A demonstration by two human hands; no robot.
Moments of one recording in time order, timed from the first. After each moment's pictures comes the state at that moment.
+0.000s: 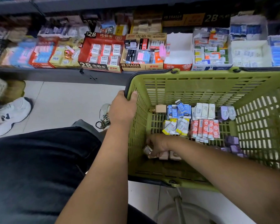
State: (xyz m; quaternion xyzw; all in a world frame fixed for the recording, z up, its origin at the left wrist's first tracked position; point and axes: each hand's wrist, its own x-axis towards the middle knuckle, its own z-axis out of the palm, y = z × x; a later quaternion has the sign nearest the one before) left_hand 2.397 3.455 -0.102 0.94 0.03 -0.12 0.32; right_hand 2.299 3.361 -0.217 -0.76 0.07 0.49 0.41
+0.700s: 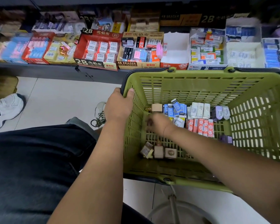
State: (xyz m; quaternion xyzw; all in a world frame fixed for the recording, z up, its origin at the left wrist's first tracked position) left_hand 2.400 3.453 -0.106 0.94 0.02 -0.11 0.32; right_hand 2.323 3.329 -0.200 -0.91 0.06 0.23 0.34
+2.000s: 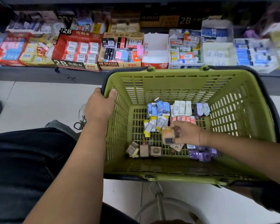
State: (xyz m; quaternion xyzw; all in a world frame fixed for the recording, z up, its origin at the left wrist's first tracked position) left_hand 2.399 3.453 -0.109 0.95 0.03 -0.10 0.29; right_hand 2.224 3.222 -0.187 -0.83 0.14 0.31 0.45
